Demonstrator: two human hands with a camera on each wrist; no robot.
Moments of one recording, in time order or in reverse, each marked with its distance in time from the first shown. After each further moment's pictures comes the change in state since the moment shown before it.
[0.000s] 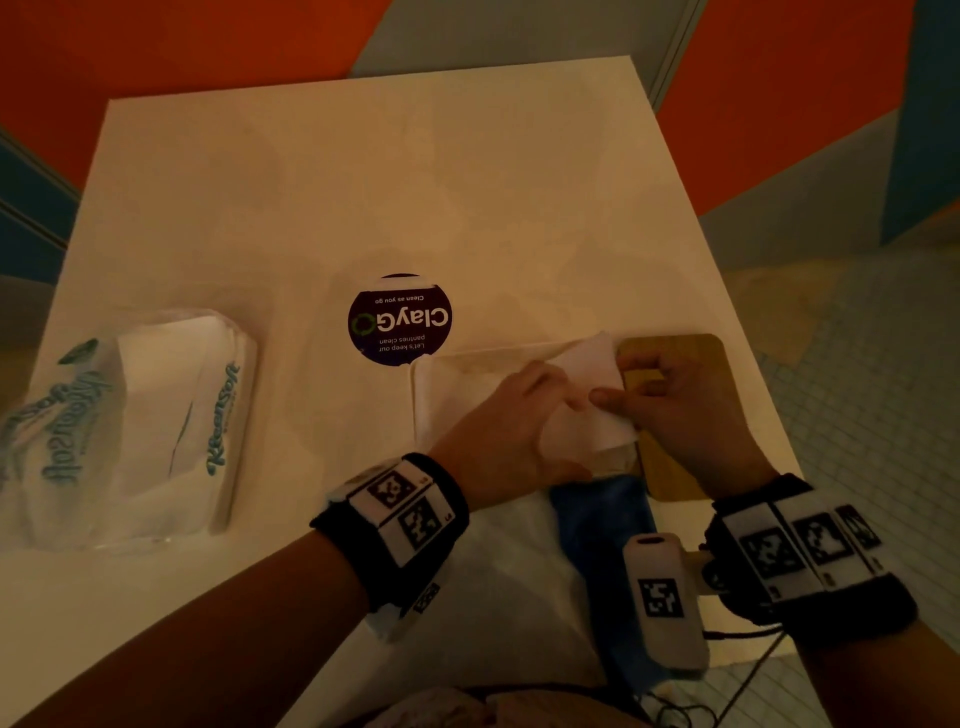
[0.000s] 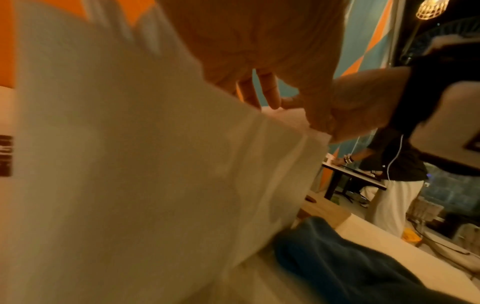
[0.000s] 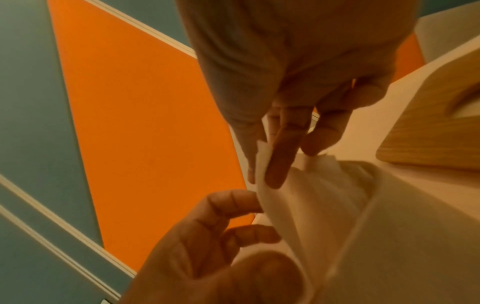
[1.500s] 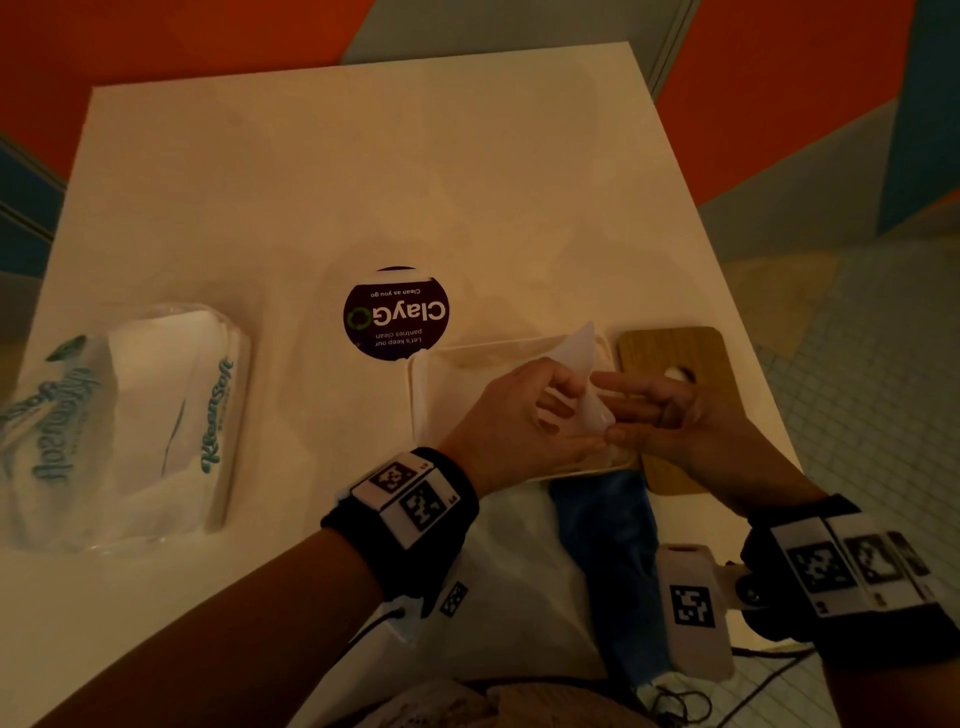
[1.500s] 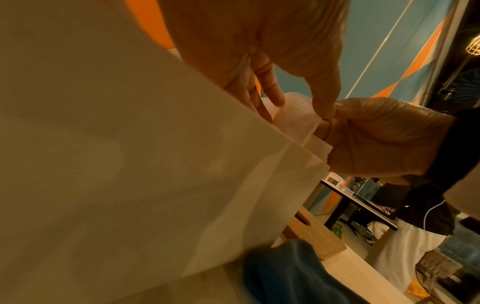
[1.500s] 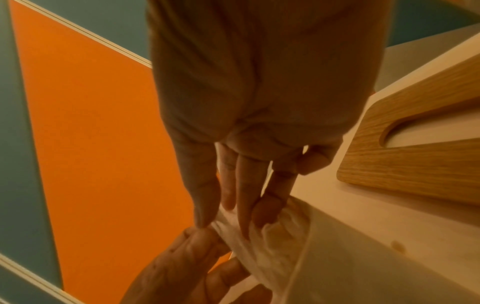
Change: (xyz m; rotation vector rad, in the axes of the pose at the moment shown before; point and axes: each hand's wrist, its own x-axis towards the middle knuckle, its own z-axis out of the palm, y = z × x) left_hand 0.005 0.008 0.005 -0.474 0.117 -0.239; right_hand -0.018 0.005 -0.011 0.300 -0.391 0.010
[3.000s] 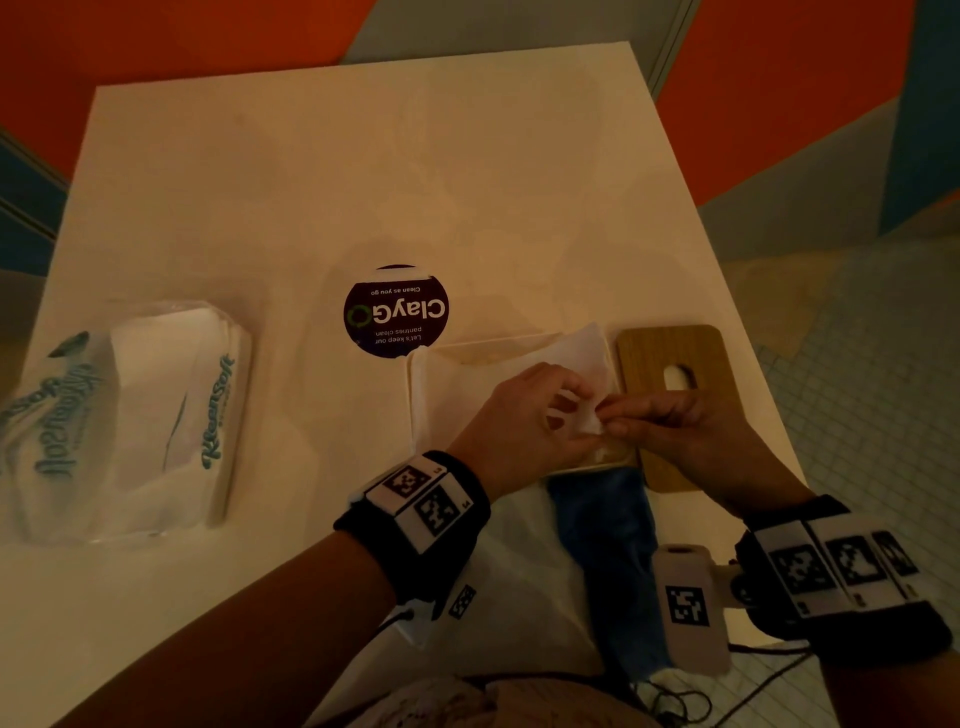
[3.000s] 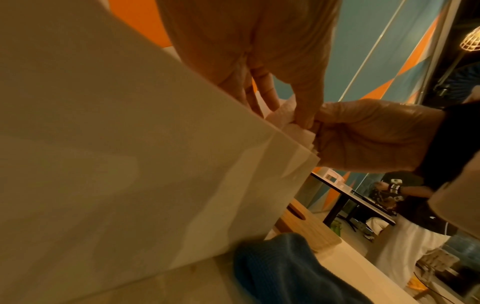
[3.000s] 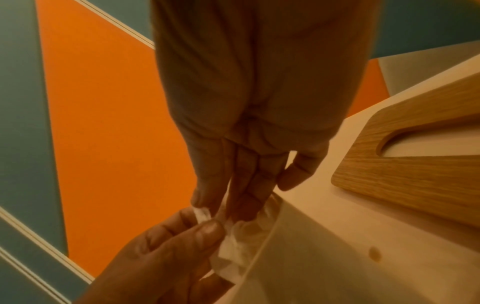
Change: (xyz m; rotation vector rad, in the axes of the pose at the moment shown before) left_hand -0.002 0.000 0.008 0.085 0.031 0.069; right_hand -0.001 0.013 -0.003 -0.130 0.130 -0.085
